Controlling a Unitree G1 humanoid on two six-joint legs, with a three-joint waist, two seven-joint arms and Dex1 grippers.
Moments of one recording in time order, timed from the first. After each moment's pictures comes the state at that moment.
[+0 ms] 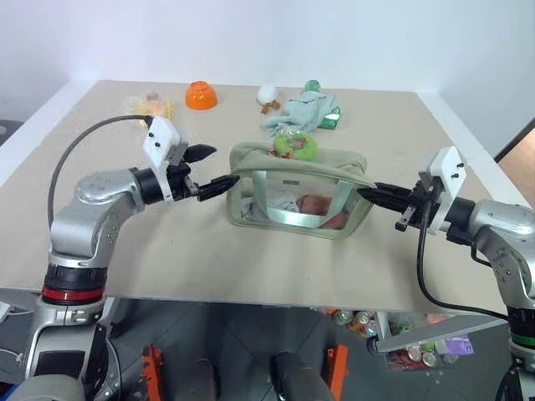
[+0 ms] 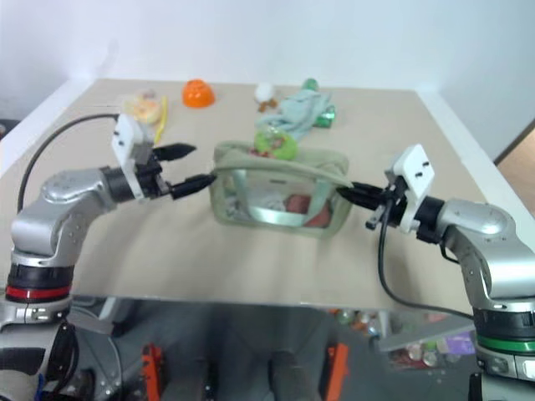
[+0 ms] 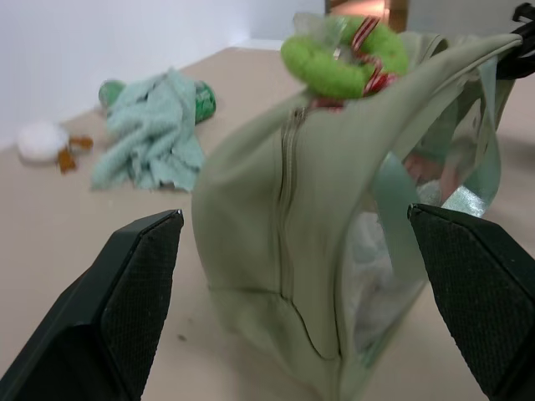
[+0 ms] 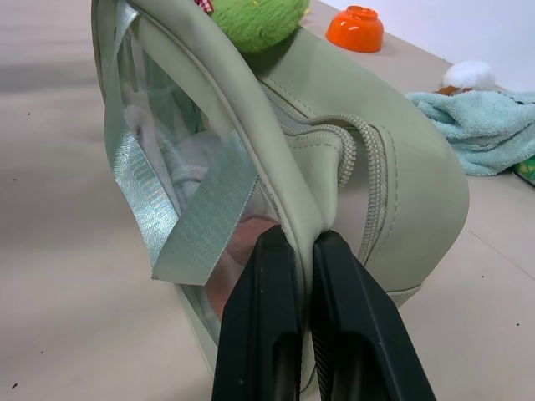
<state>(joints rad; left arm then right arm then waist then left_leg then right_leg) -0.66 0.52 0.08 -0.10 -0.45 0.60 -0.85 -0.39 -0.84 -0.20 -0.18 0.50 0.53 0.91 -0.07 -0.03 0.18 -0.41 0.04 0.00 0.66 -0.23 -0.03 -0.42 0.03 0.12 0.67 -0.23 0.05</state>
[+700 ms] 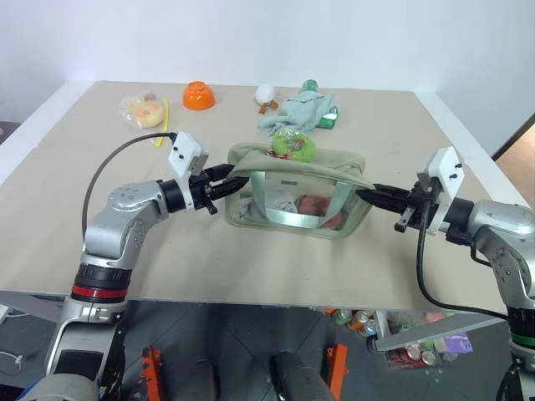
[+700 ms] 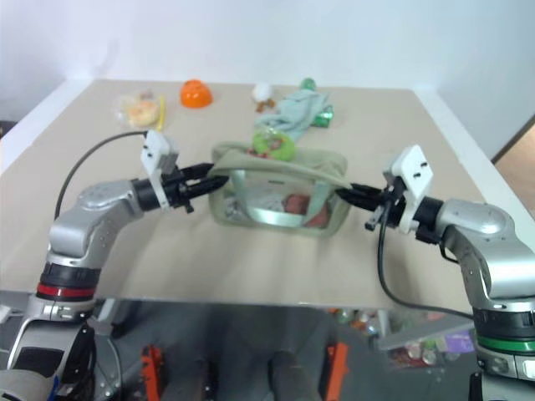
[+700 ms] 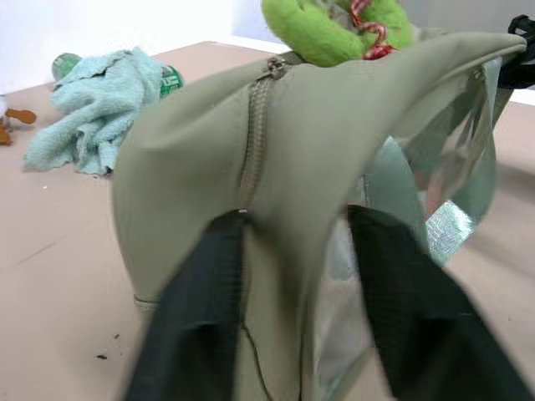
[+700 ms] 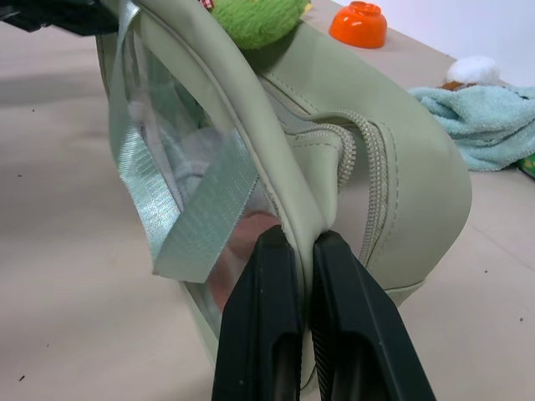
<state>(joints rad) -0.66 0.45 0.00 0.02 -0.42 0.52 -0.84 -0.38 -0.84 -0.20 -0.19 0.51 0.54 0.91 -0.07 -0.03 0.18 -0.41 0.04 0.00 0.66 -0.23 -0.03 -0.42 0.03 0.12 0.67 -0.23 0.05</state>
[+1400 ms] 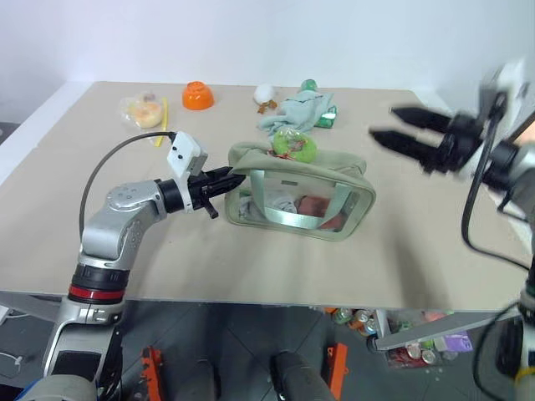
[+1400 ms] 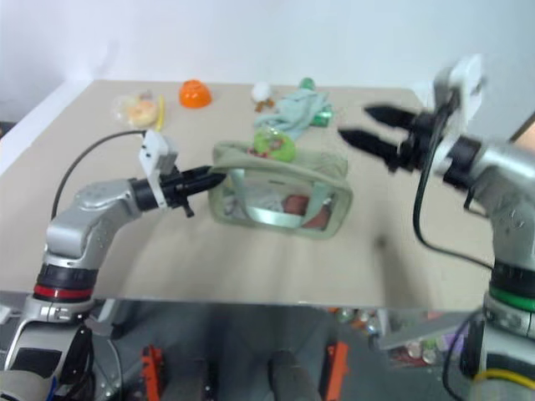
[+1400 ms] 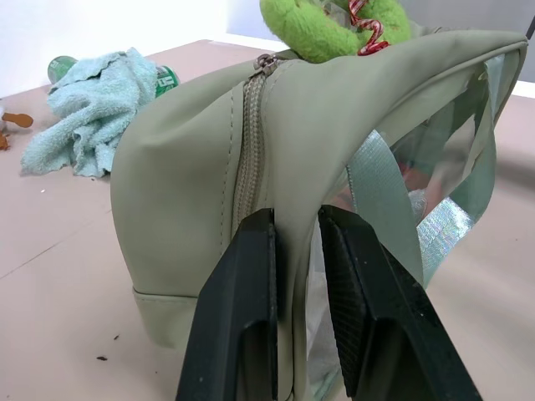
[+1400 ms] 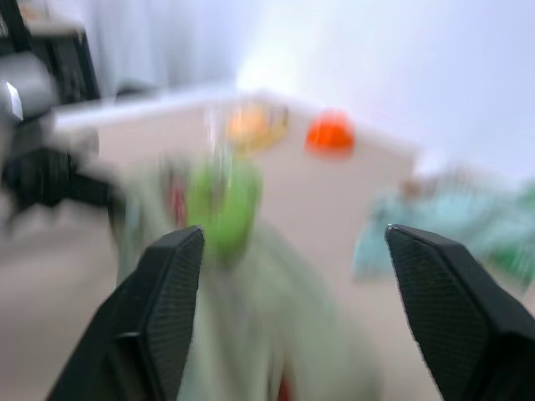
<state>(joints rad) -0.65 0.46 0.00 -0.02 -0.42 0.53 -0.84 -0.83 -0.82 -0.29 -0.12 0.74 0.82 0.78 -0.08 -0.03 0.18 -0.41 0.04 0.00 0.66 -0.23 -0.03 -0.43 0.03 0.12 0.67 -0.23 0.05</state>
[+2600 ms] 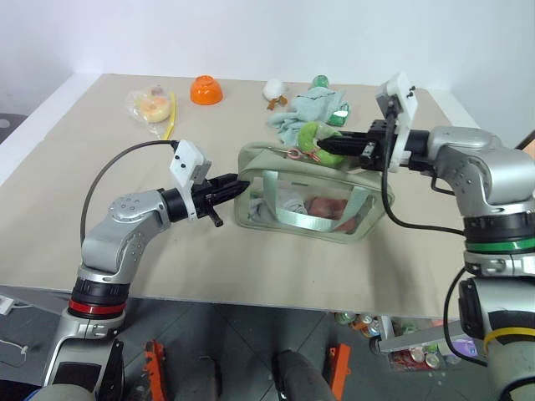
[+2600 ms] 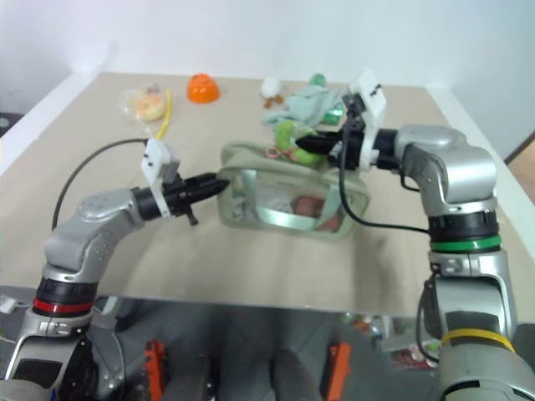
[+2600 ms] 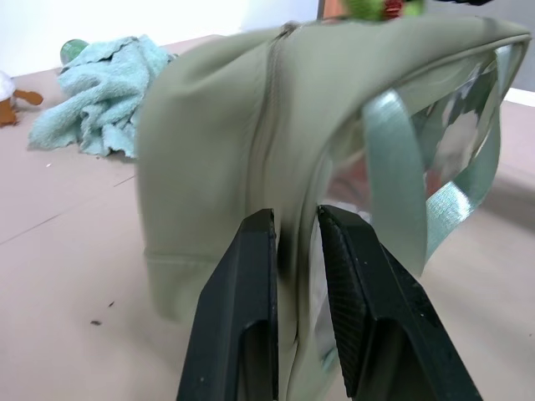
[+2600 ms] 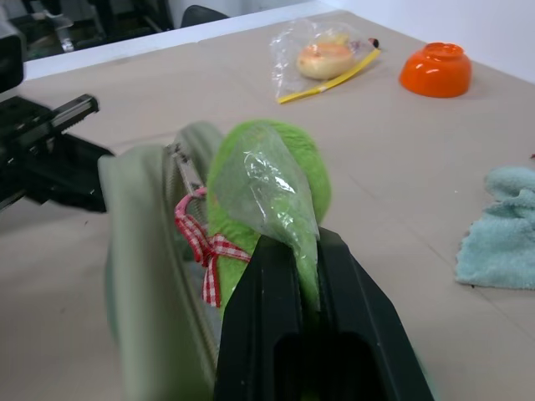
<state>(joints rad) -0.59 0.45 0.00 -0.13 -0.46 0.58 -0.77 -0.95 -0.75 0.01 0.16 0.47 0.76 1.03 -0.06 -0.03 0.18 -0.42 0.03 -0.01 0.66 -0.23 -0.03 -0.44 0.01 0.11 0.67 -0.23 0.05</state>
